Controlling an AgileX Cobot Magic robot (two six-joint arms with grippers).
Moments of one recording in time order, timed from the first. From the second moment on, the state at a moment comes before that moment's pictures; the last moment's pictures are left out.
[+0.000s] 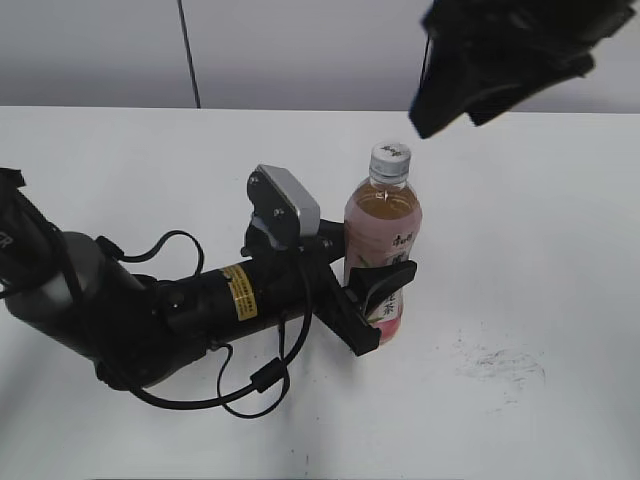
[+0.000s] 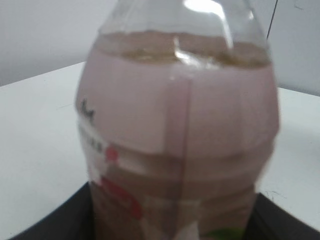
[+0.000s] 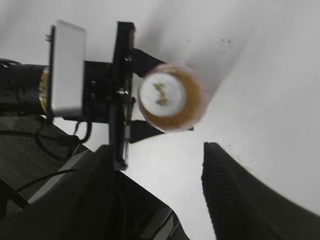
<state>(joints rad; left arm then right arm) -0.68 2.16 -0.80 0.47 -1.17 -0.20 0.54 1.57 -1.53 0.24 1.20 -0.14</state>
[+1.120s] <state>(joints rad) -0.68 2.16 -0.80 0.48 -1.18 -0.20 0.64 1.73 -1.65 0.08 1.22 0.24</state>
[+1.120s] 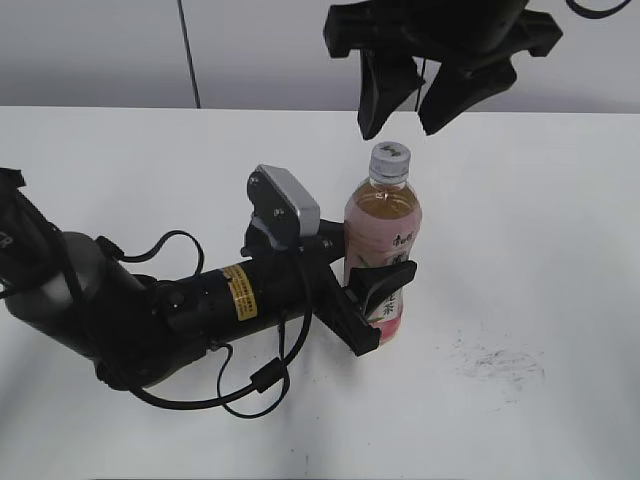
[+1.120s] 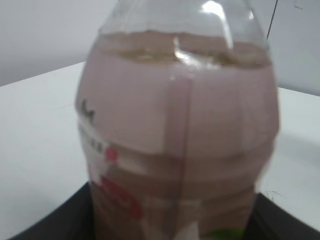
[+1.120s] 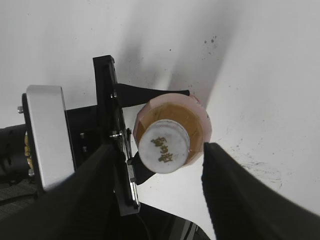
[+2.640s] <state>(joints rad) -0.68 2.16 -0.80 0.47 -1.18 -0.20 0.64 1.80 -1.65 0.07 1.23 -1.22</state>
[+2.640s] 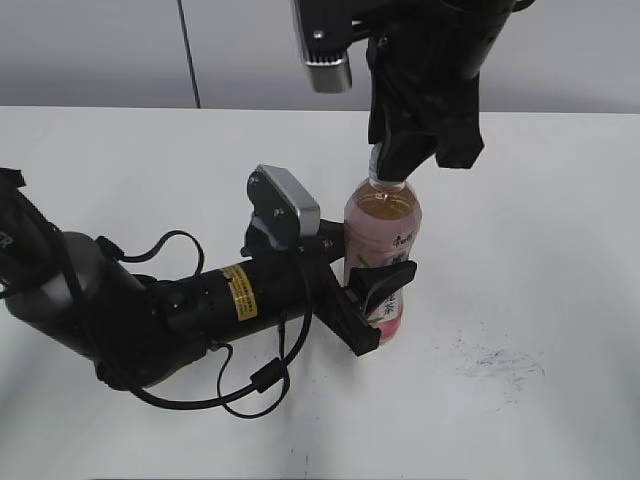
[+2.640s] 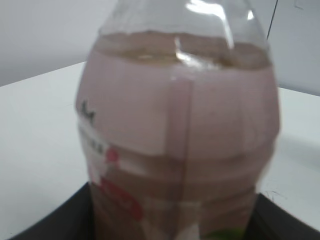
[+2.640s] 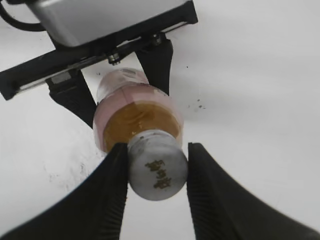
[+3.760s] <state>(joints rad) -0.68 2.16 -0.80 0.47 -1.18 -0.20 0.64 1.77 -1.72 0.08 1.22 0.20</state>
